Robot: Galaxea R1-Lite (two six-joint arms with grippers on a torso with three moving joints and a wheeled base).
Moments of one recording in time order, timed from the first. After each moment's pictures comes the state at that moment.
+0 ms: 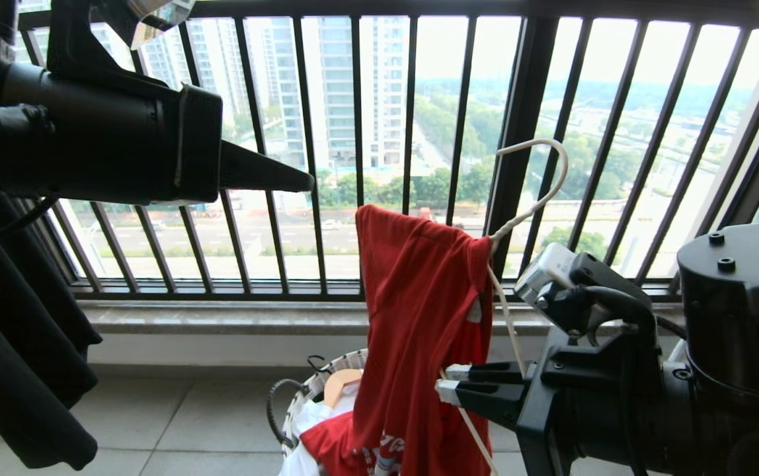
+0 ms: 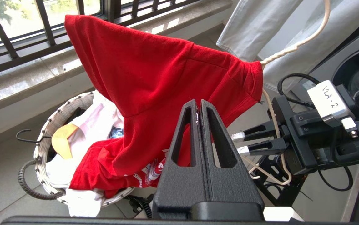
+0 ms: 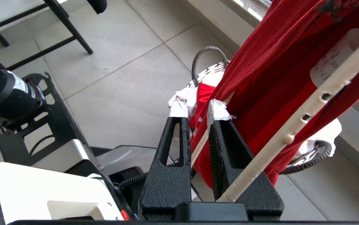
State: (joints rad) left arm -0.54 1.43 -1.55 0.44 -0.39 -0.19; right arm 0.87 1.43 -0.83 -0.21 0.07 0.05
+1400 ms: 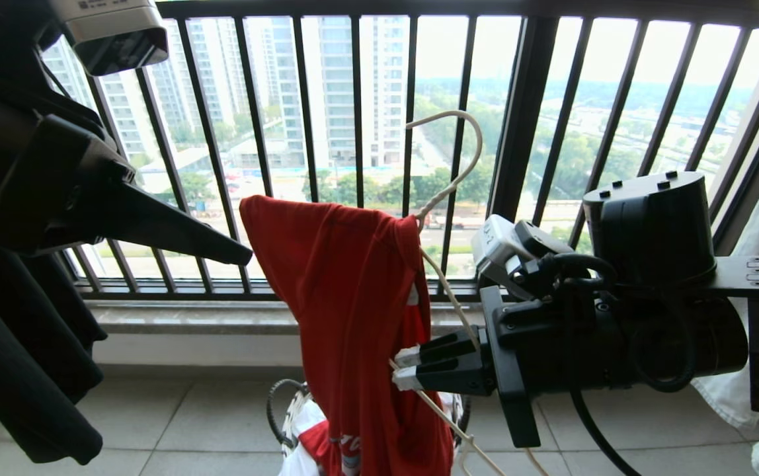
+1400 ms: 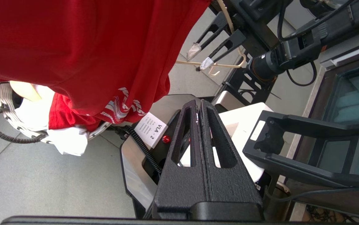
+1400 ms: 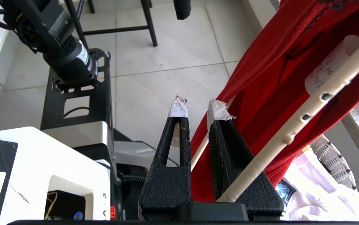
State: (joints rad) left arm -0.39 1.52 -1.91 1.16 -0.71 0.17; right arm 0.71 1.59 -0.99 -0.20 0.63 -0.25
